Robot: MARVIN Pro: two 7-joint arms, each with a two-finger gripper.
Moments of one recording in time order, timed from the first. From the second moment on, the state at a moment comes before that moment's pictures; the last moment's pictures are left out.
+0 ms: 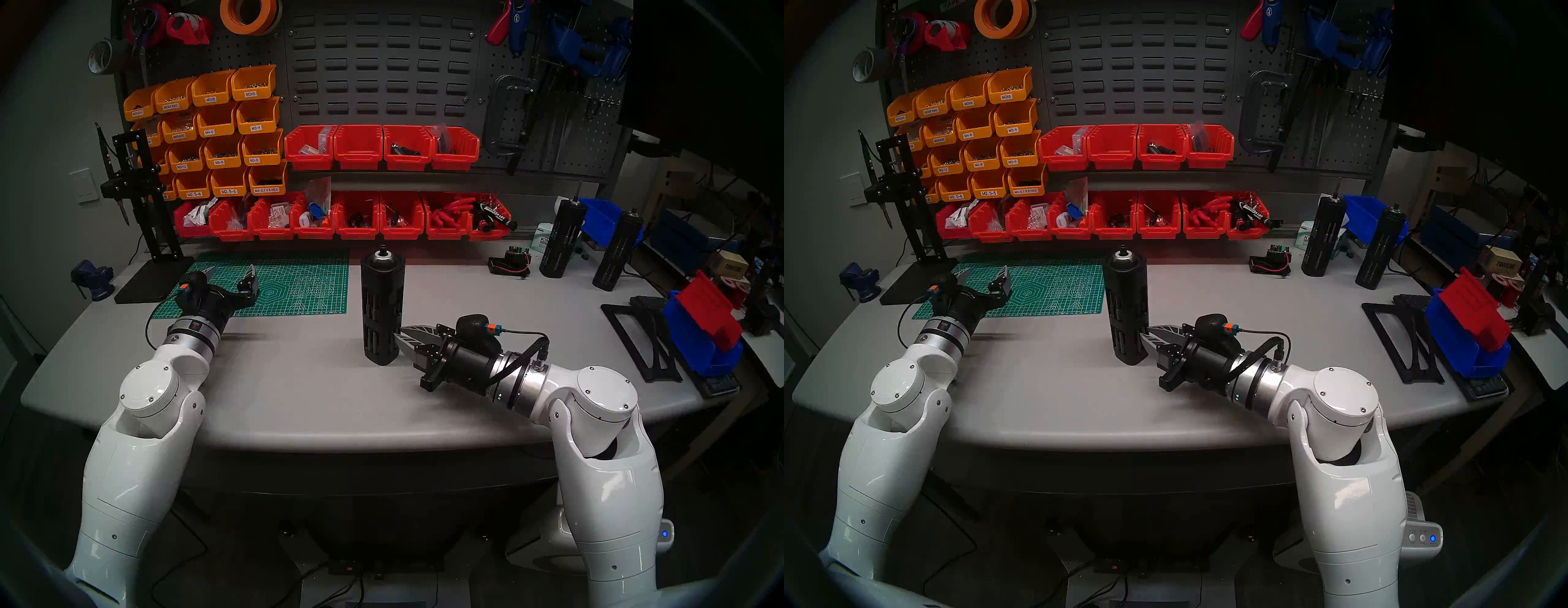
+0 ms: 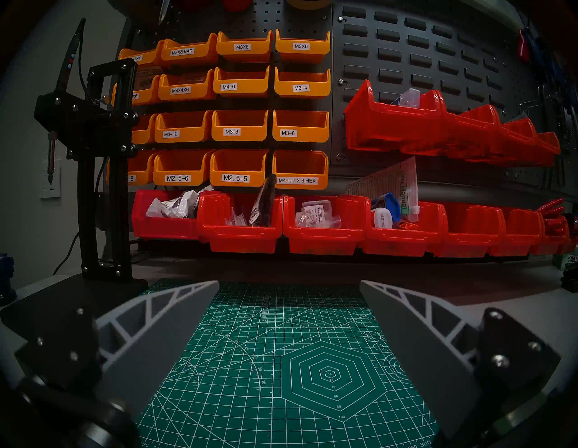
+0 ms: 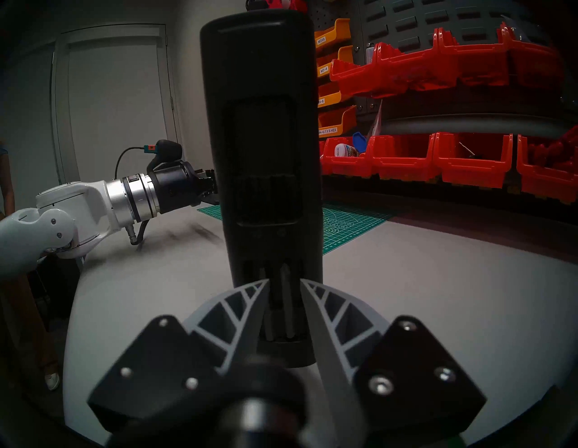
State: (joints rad) left arm 1.74 -1.10 -1.66 -1.88 -0.51 0.05 0.10; right arm -1.75 -1.44 1.61 -2.05 0.11 0.40 0.94
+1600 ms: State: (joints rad) left arm 1.74 -1.10 -1.66 -1.88 -0.51 0.05 0.10; right arm -1.72 -1.45 1.57 -2.04 0.05 0.38 0.89
